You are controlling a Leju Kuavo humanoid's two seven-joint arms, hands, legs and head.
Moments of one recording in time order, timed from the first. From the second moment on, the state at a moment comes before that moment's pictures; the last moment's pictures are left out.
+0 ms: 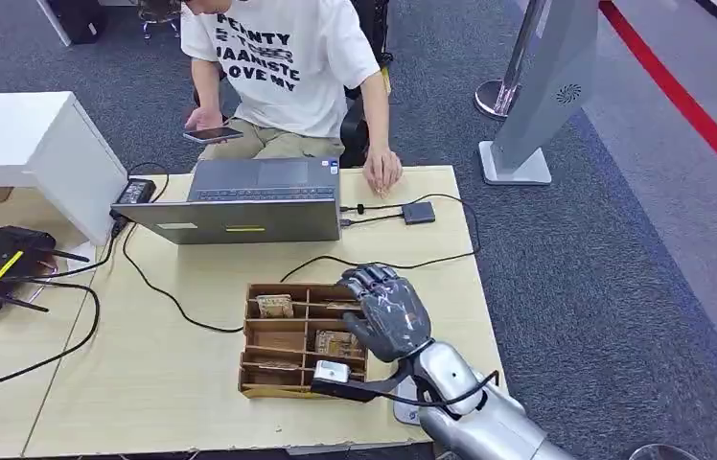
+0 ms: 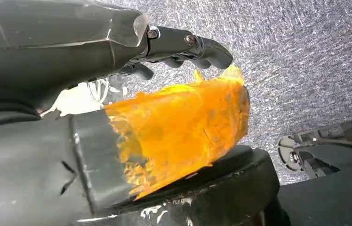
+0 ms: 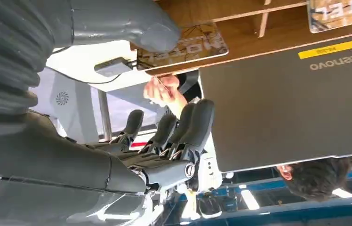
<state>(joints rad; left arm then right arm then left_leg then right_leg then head) -0.07 -0.23 0.75 -0.20 -1.21 0.09 0.24 -0.36 -0.06 0.84 -1.23 1.03 -0.46 0.02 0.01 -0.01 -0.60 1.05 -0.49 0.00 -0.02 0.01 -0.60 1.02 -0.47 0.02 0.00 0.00</state>
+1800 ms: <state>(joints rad) -0.07 -0.23 0.75 -0.20 -1.21 0.09 0.23 -0.33 -0.03 0.84 -1.20 0.98 -0.44 -0.02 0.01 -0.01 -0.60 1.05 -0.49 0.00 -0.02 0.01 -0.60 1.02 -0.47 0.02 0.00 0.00</state>
